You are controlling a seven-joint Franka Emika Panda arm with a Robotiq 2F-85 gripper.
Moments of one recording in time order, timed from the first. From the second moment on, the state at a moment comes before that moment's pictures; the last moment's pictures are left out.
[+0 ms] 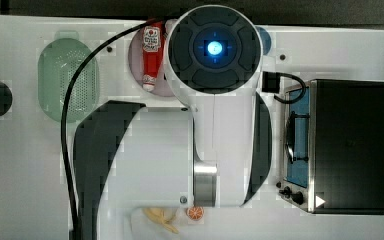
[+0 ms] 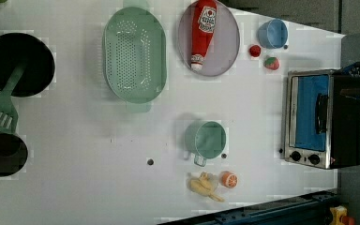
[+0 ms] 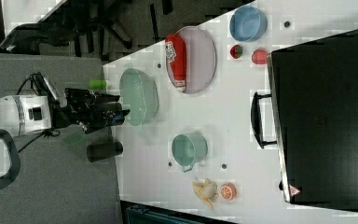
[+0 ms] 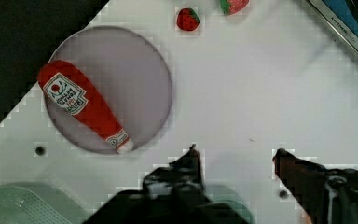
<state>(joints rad) 0.02 -0.03 -0.01 -1.79 -0.02 0.20 0.05</state>
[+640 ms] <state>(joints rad) 0.01 -0.47 -0.08 -1.93 -0.03 -0.04 -0.01</state>
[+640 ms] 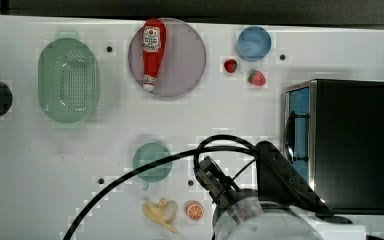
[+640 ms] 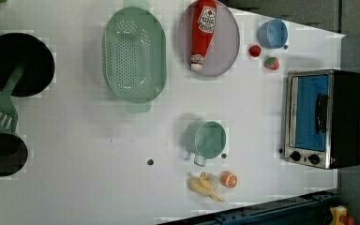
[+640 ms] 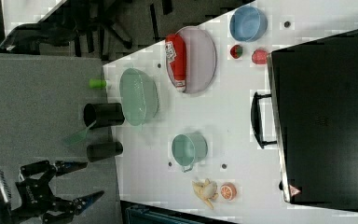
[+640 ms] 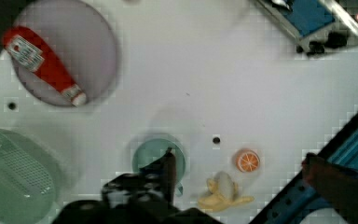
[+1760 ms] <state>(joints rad) 0.01 -0.25 -0.28 -1.99 -0.03 0.07 -0.47</state>
